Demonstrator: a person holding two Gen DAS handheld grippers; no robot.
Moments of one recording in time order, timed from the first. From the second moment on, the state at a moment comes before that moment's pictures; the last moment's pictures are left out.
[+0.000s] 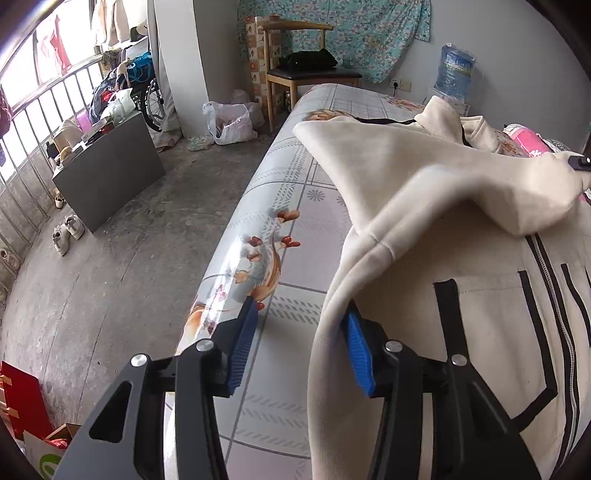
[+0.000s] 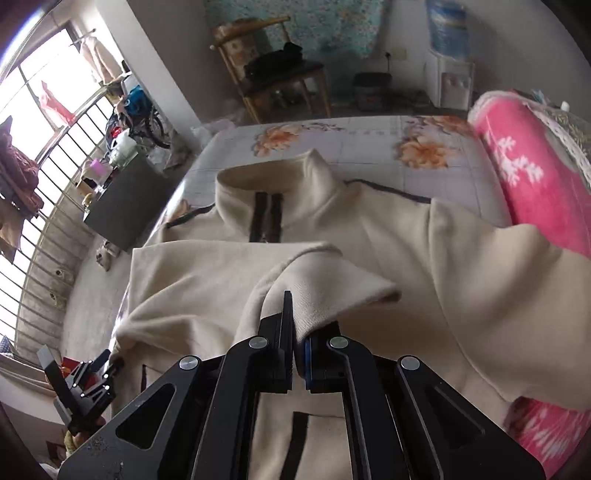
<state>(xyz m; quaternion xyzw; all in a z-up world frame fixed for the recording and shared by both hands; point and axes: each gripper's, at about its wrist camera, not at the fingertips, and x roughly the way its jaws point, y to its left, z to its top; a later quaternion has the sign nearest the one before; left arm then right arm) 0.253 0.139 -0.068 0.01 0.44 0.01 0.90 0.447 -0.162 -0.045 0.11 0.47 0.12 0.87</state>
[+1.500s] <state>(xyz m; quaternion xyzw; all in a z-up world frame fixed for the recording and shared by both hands) 0.419 0.174 -0.027 -0.19 0.46 -0.11 0.86 0.447 -0.215 -0.076 0.20 0.46 0.19 0.84</state>
